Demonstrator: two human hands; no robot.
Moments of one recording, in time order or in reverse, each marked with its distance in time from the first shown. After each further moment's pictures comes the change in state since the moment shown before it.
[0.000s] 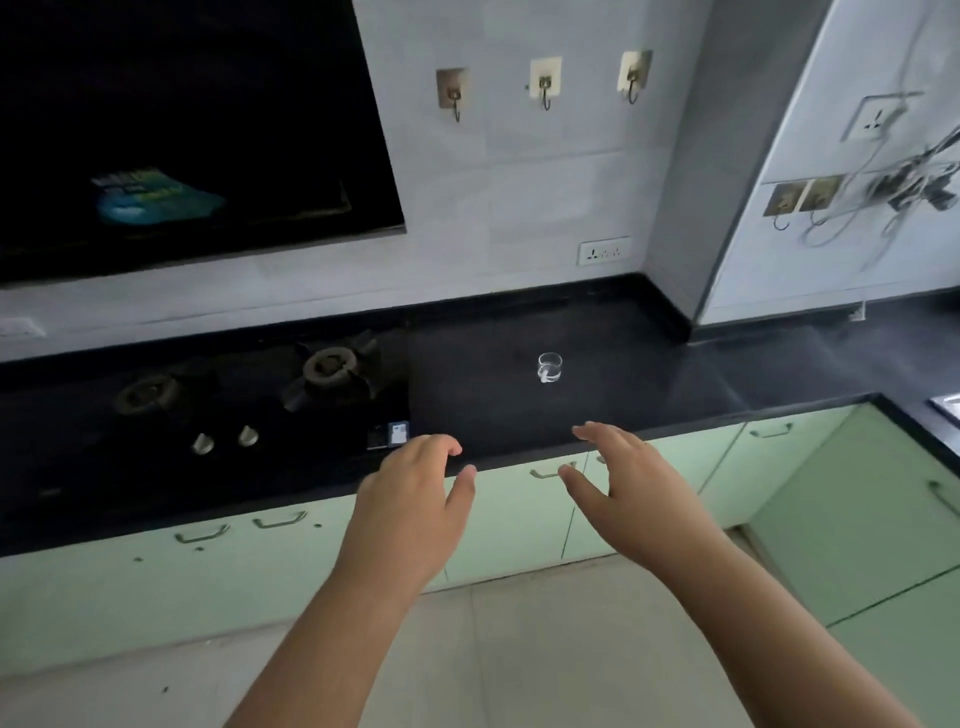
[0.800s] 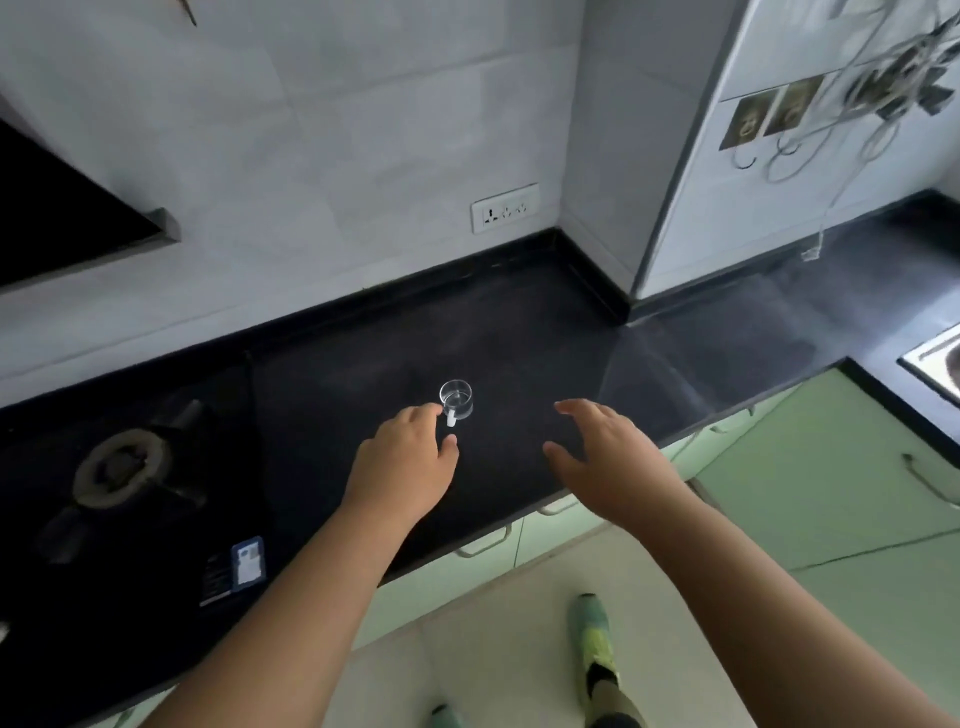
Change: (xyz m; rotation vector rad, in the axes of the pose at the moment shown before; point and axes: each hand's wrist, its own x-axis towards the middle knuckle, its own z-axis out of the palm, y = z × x) left_hand 0.342 0.057 0.187 0.129 -0.313 0.149; right_hand 0.272 0.155 0.002 0.014 -0.094 0.287
